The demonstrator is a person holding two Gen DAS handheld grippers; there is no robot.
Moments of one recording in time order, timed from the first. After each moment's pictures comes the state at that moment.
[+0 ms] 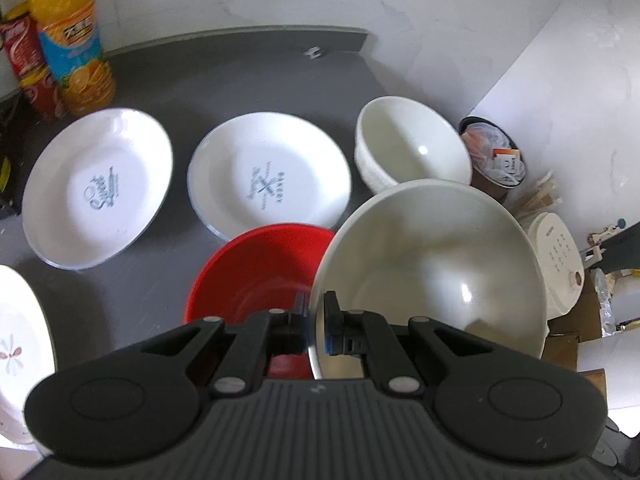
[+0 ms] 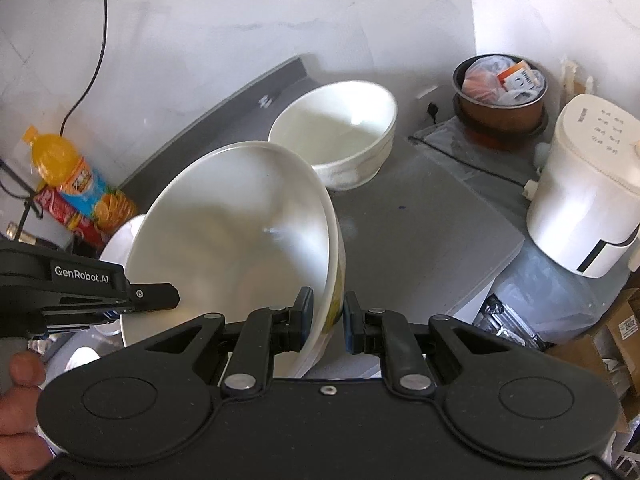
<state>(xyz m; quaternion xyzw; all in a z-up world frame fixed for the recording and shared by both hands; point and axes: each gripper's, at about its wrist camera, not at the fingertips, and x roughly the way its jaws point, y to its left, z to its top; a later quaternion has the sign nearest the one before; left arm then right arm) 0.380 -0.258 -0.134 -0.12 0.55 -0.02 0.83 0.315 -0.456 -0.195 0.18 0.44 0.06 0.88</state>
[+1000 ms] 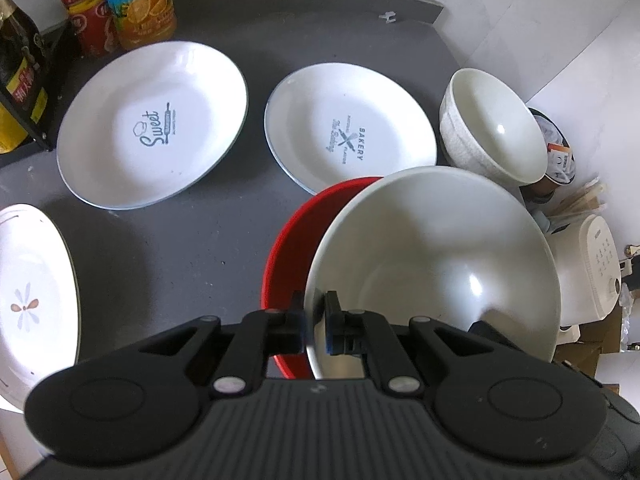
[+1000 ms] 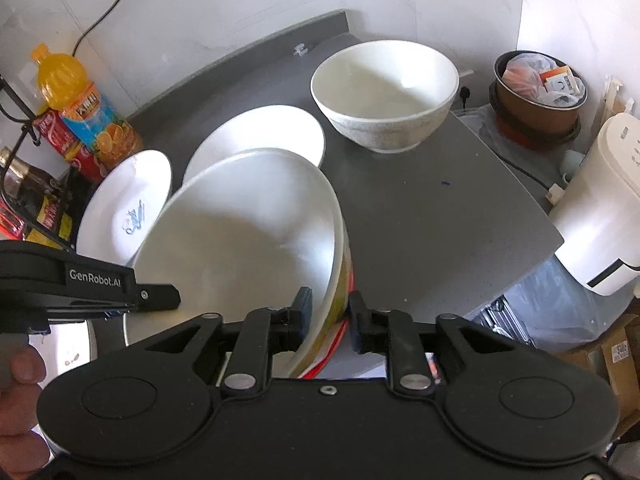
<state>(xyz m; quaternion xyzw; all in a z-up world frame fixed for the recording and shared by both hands) 0.368 -0.215 -0.173 -0.14 0.59 0.03 0.79 0.330 -0.413 -0.206 0.11 0.48 0.09 0.87</state>
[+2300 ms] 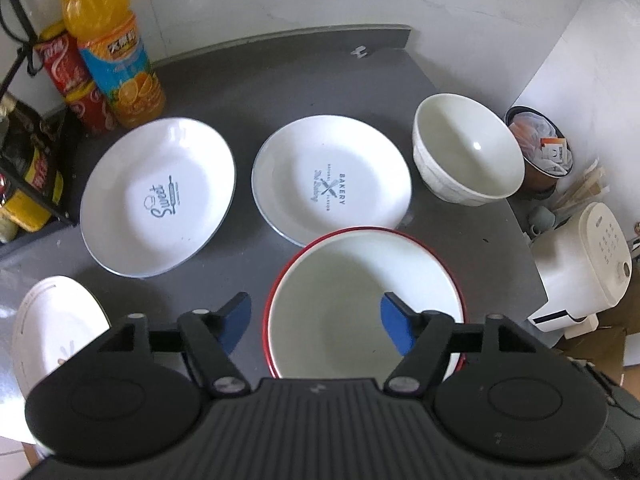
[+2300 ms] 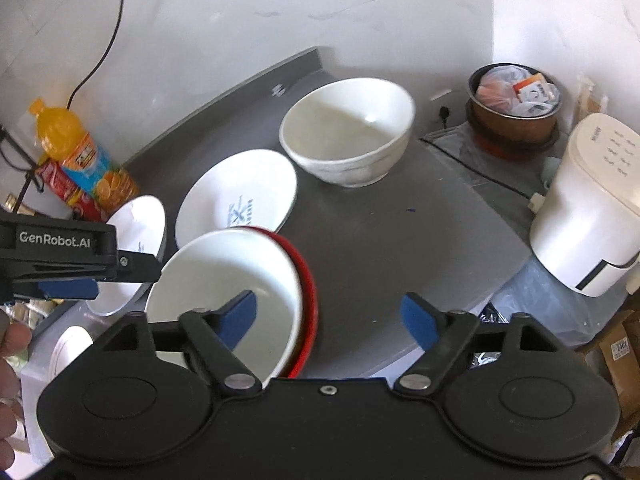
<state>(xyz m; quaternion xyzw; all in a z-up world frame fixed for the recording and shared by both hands) 0.375 -0.244 -0.125 -0.05 0.56 0.04 0.83 0.318 -0.456 -0.191 0.15 0.44 0.07 0.88</state>
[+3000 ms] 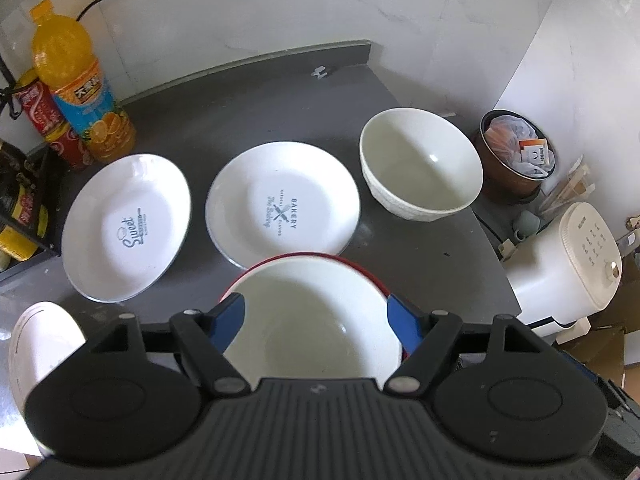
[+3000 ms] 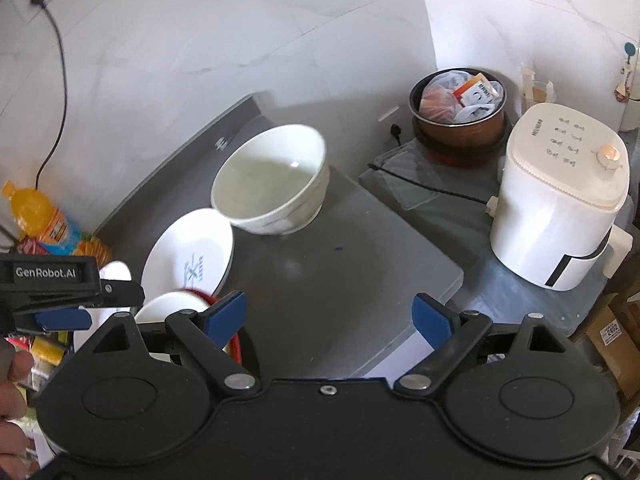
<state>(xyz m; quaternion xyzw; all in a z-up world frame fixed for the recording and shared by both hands) 0.387 -0.299 -0.114 -0.03 0.54 0.02 0.84 0.322 -0.523 -0.192 0.21 0.41 0.02 0.89</state>
